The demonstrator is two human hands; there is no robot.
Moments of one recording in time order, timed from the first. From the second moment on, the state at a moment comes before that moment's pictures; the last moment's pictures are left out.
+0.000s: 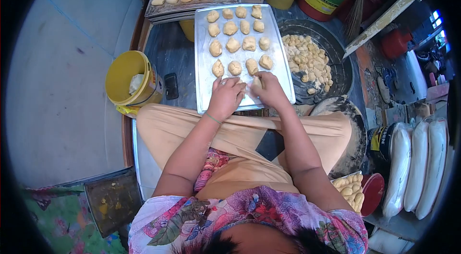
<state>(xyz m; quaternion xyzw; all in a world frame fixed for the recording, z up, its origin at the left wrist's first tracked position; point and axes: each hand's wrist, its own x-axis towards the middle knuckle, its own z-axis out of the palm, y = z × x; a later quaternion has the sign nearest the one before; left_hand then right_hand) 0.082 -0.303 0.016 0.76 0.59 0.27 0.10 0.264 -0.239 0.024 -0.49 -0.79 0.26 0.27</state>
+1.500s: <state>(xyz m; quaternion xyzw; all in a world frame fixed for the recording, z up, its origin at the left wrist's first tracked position) 0.058 -0.236 0.023 0.75 0.62 0.25 0.01 0.269 -0.183 0.052 -0.47 -0.83 0.12 0.28</state>
